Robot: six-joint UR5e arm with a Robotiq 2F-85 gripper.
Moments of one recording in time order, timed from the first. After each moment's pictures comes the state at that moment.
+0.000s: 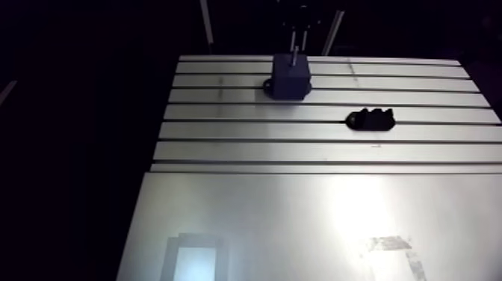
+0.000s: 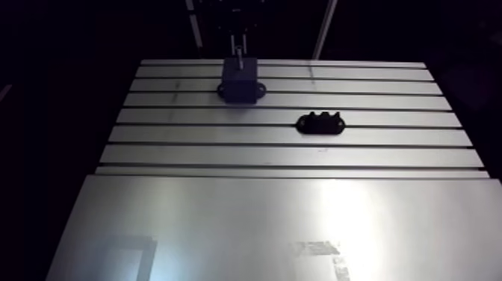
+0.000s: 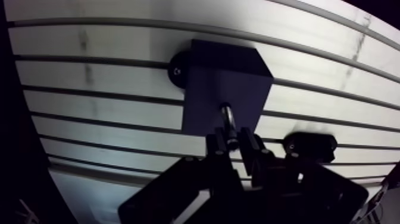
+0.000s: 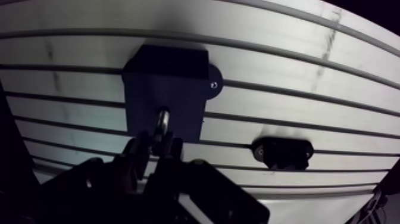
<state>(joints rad) -0.02 -0.99 1.34 -1.64 -1.60 -1.72</state>
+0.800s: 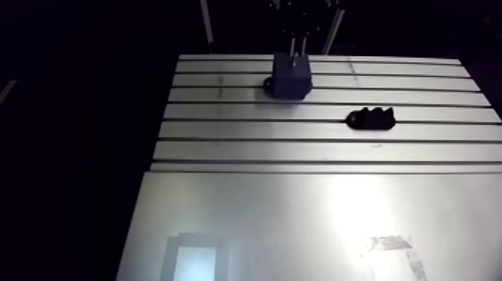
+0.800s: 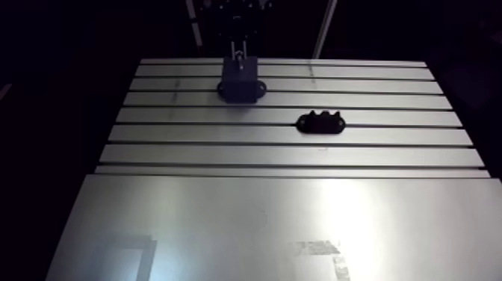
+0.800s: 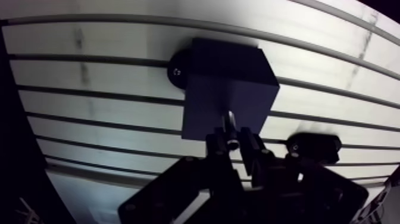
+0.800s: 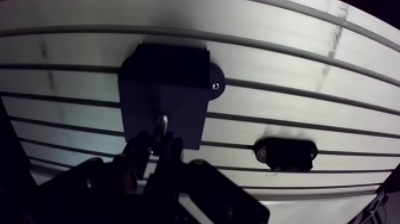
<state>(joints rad) -0.02 -0.99 1.37 -1.66 -1.60 -1.72</state>
